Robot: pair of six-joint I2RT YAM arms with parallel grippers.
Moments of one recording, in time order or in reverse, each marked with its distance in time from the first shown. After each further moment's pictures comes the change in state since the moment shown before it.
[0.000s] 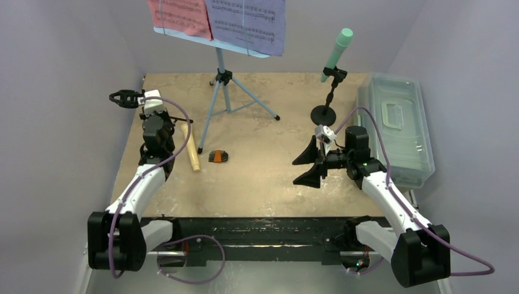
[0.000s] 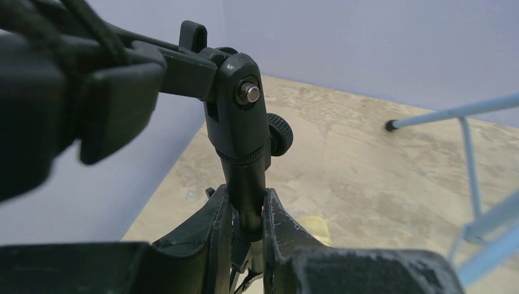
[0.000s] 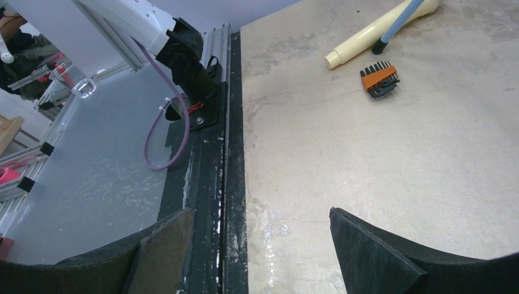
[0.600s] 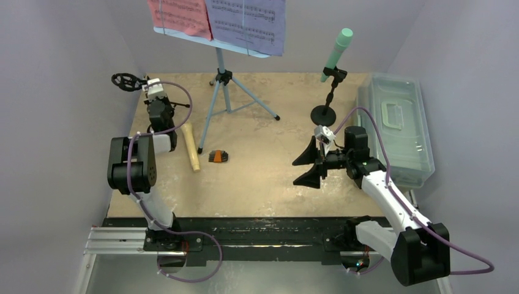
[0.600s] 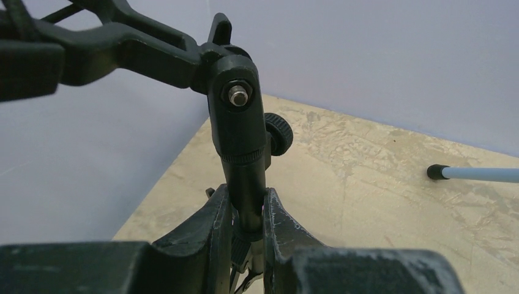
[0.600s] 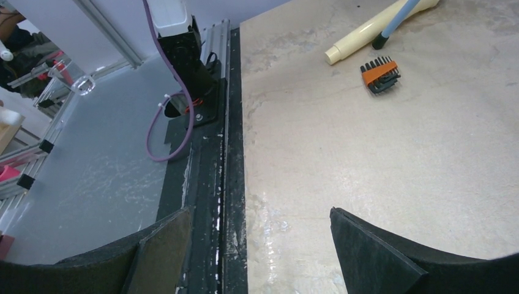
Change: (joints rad) left arm 0.171 0.688 0.208 0.537 0.130 -0.006; right arm 0.000 0.008 0.003 -0.024 0.000 -0.024
